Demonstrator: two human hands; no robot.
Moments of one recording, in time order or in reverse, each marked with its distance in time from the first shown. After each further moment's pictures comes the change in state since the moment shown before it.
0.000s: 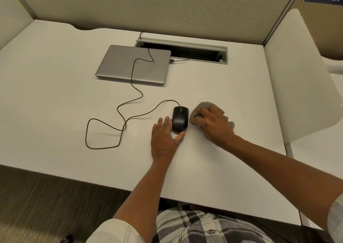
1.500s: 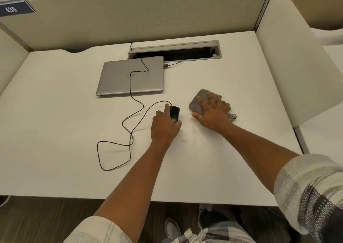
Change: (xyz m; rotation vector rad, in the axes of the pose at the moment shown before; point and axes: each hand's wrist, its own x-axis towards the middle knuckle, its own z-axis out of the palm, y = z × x) left_hand 0.073 0.031 -0.075 0.107 -0.288 -0.088; right_hand 0.045 0.015 0.041 0.178 -0.298 0.608
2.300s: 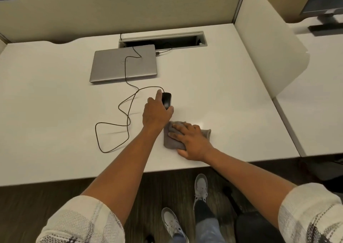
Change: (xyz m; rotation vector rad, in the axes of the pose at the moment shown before) left_hand -0.051 -0.038 -0.024 -0.068 0.005 0.131; right_hand -0.183 -0.078 0.068 -0.022 0.074 -0.511
